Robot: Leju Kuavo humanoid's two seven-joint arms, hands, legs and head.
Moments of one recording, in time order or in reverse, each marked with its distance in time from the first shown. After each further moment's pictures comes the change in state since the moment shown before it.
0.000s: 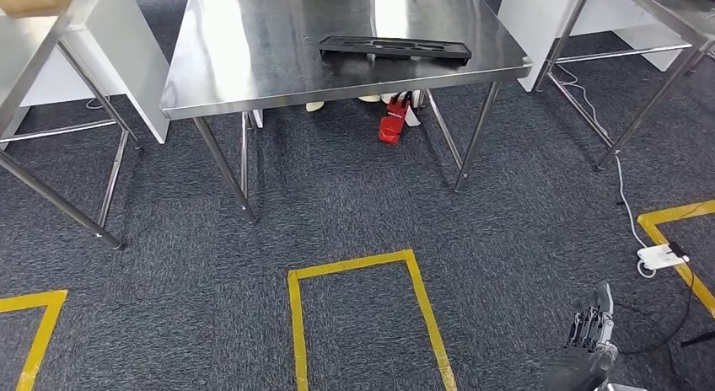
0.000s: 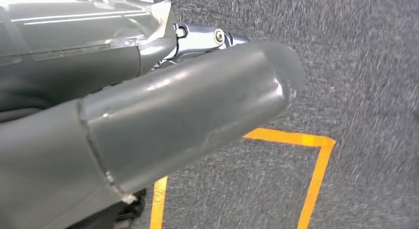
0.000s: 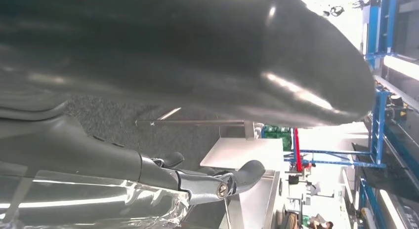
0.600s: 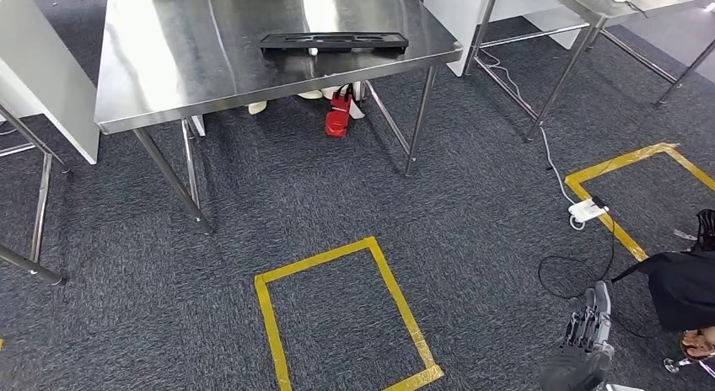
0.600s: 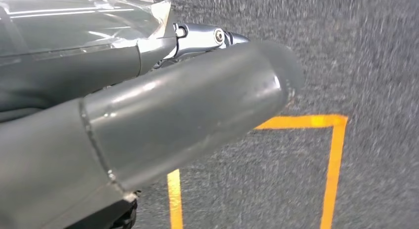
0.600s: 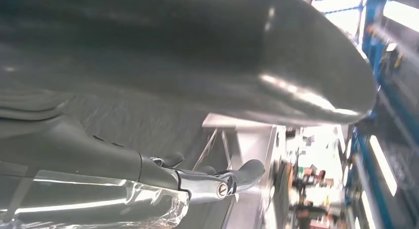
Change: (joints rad) left arm 0.000 -0.001 -0.001 0.001 0.005 0.000 0.004; right arm -0.012 0.011 -0.009 0.009 0.001 0.013 0.001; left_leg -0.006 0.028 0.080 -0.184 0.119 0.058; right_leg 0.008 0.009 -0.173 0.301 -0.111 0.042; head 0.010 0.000
